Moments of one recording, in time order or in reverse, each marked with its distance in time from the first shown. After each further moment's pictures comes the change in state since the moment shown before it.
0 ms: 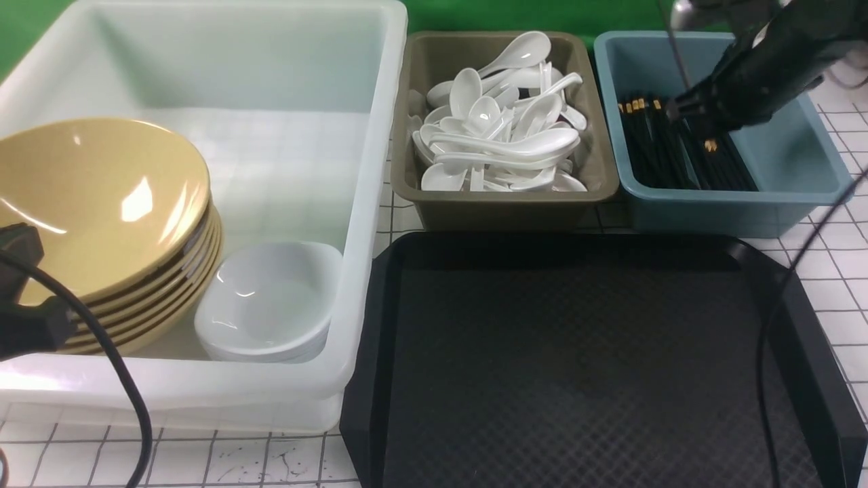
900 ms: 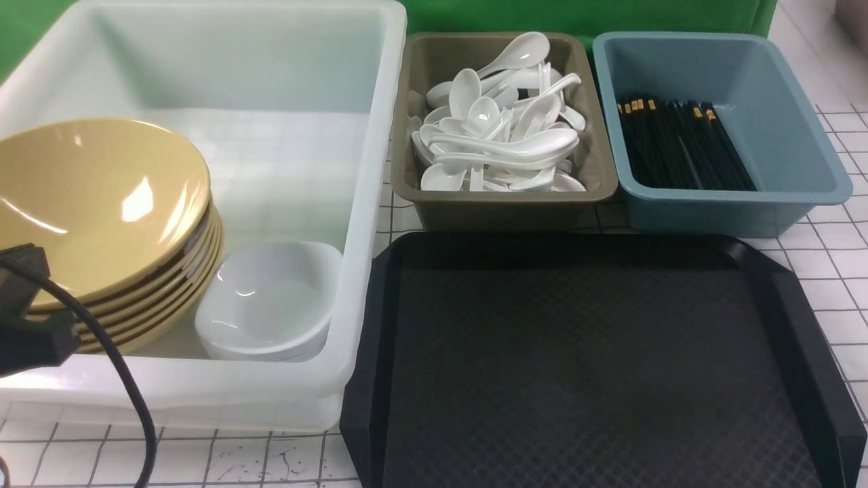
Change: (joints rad) right arm -0.038 -0.621 -0.081 0.043 0.221 -0.061; left arm 0.000 0.000 0.000 -0.004 0.060 0.000
